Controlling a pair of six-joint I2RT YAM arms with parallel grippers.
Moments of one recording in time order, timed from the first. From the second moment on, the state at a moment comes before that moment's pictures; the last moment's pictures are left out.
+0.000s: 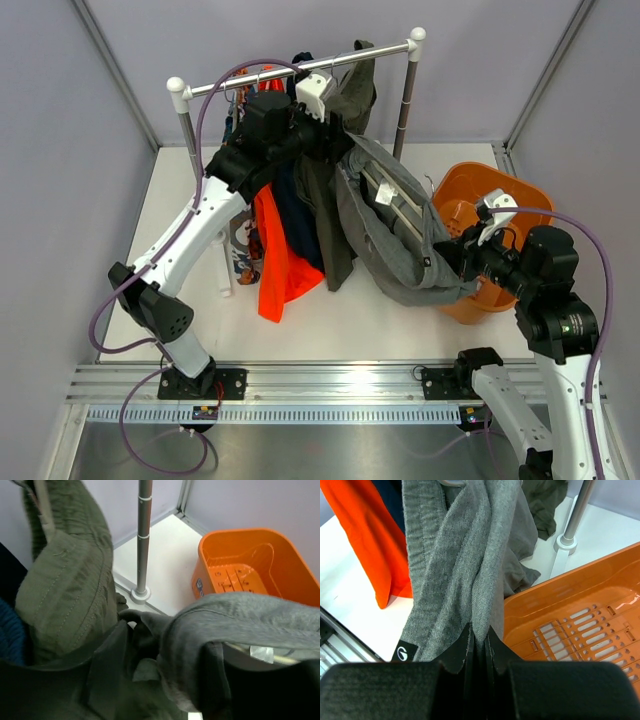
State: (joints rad) left arm -0.61 1.68 1.91 -0.43 0.21 -0.10; right arm 0.13 0.64 1.12 -0.79 -0.47 -0.05
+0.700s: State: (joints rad) left arm -0.62 1.65 1.83 -0.35 0.38 0.03; right arm 0.13 0.66 1.17 -0.85 -0.48 -0.01
